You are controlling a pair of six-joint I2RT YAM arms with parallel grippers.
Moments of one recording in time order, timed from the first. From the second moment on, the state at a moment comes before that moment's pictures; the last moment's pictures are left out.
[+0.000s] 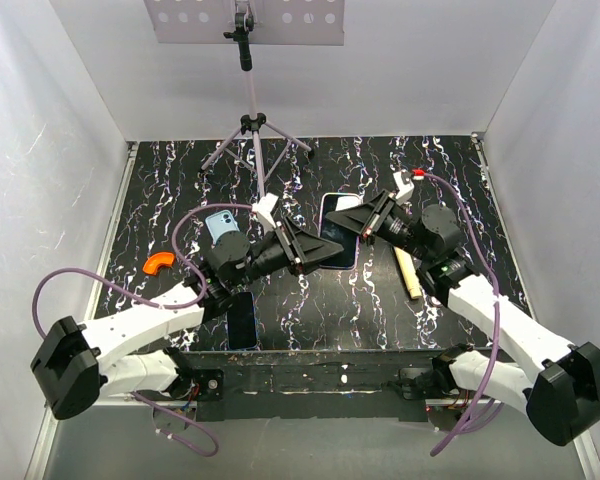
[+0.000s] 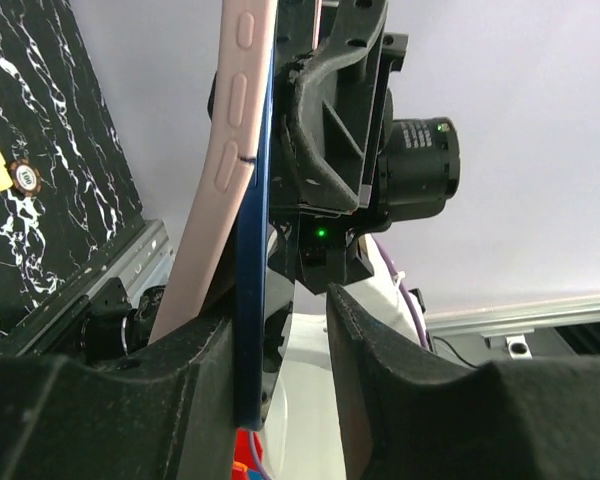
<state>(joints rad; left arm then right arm) -0.89 1.10 0.68 0.51 0.22 -1.40 0.56 1.01 0.67 0.42 -0.46 1.31</state>
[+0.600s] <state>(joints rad) -0.70 1.11 0.74 0.49 0.52 -1.45 0.54 1.02 0.83 0.14 -0.71 1.09</state>
